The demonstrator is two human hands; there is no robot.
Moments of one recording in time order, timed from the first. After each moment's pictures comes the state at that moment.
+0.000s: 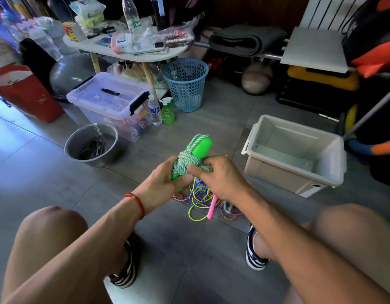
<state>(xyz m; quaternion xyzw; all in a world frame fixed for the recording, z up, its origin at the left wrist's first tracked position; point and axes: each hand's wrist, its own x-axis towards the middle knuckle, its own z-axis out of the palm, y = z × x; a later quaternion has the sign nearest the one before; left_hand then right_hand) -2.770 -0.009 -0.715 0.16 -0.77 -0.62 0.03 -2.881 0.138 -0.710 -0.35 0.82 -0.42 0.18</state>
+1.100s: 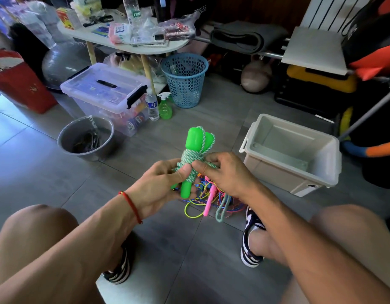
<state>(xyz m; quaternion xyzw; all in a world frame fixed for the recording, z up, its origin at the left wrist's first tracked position) -2.758 0.001 -0.697 0.20 -0.56 -0.80 -0.04 -2.887 0.149 -0.702 -0.38 0.79 -0.43 0.21</state>
